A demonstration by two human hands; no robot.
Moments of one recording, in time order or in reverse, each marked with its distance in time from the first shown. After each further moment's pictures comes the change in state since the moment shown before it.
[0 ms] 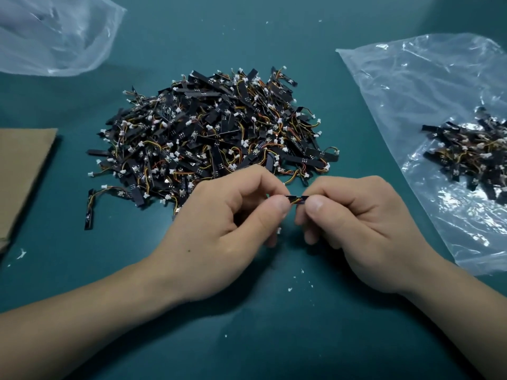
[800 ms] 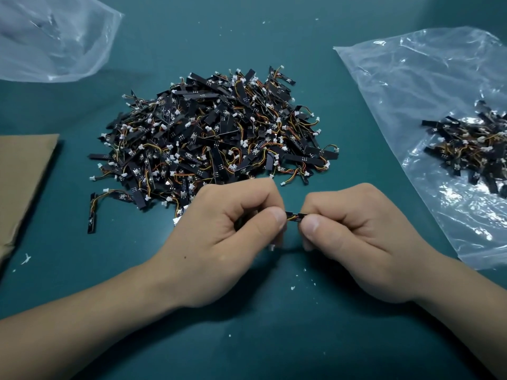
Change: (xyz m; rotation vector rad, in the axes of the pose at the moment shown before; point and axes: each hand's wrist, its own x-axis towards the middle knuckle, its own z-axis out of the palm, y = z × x) left_hand -0.004 0.003 -0.003 0.007 -0.060 0.034; right_hand -0.005 -0.003 -0.001 -0.085 -0.132 -0.061
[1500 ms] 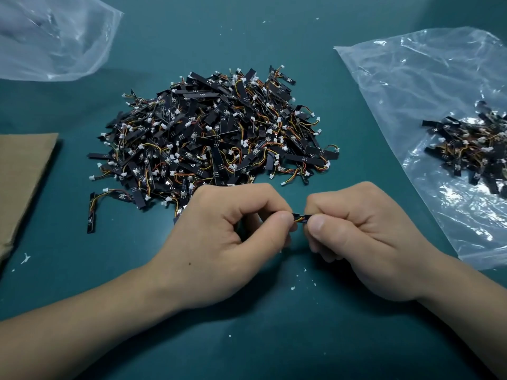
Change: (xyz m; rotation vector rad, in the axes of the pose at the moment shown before) left_hand -0.002 0.000 0.003 0.059 0.060 -0.003; right_hand 0.000 0.005 -0.002 0.060 -0.011 0.052
